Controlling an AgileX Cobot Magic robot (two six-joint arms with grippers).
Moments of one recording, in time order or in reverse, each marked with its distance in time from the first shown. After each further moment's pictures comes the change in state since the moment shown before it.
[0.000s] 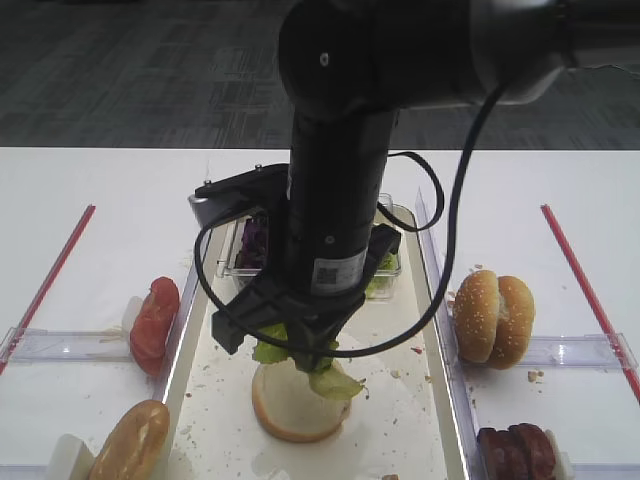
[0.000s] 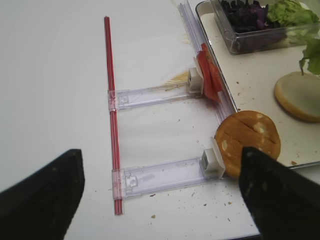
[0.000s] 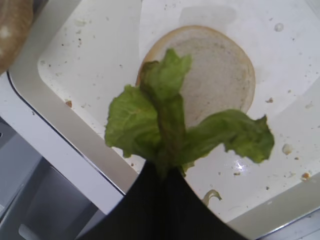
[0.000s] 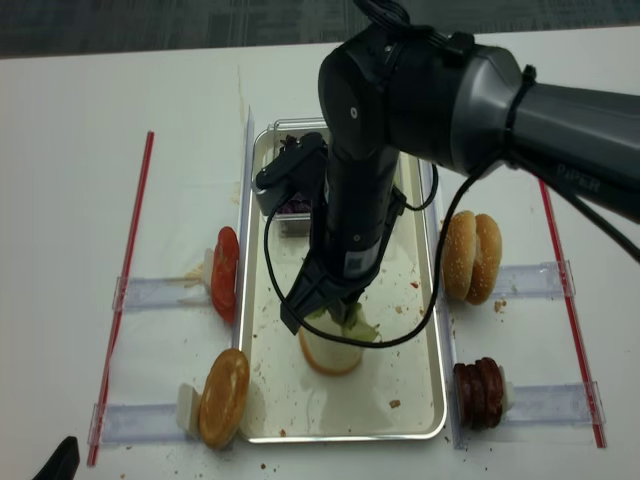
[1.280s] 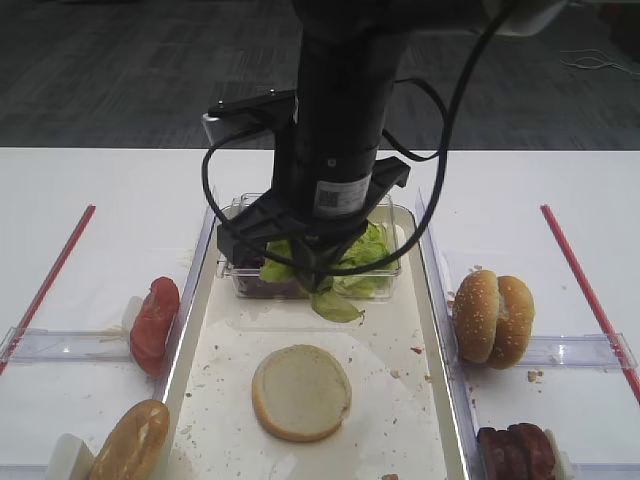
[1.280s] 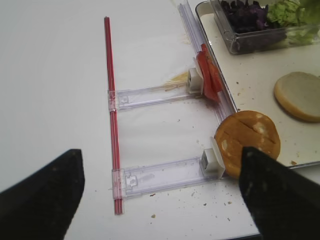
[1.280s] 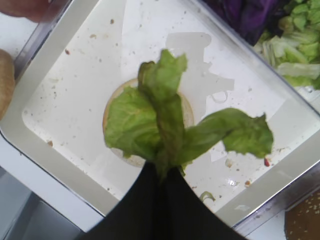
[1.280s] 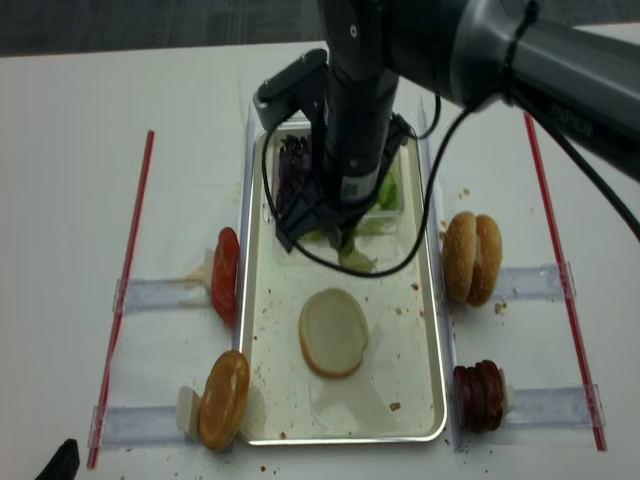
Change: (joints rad) left arm 0.000 0.000 0.000 0.002 0.000 0.000; right arm -0.059 0.021 -0.170 -0.079 0.055 0.071
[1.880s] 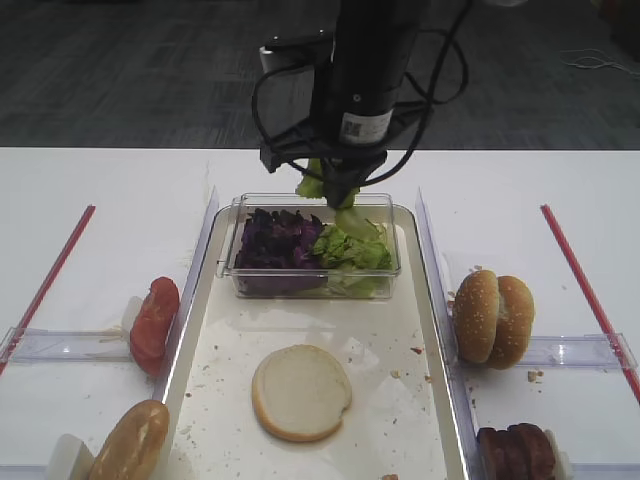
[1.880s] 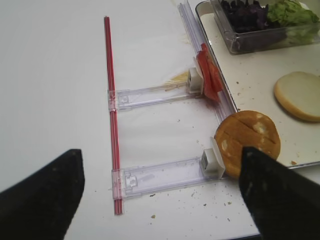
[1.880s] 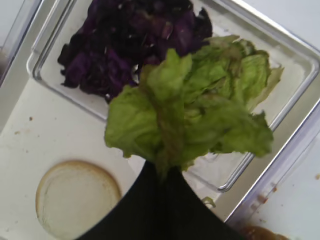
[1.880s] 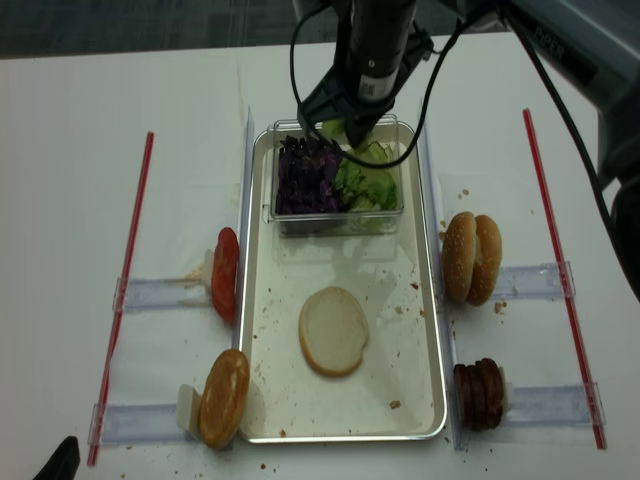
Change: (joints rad) left arm 0.000 0.000 0.000 0.000 0.000 0.000; right arm -0.155 0.152 -0.258 -0.062 0.002 0.025
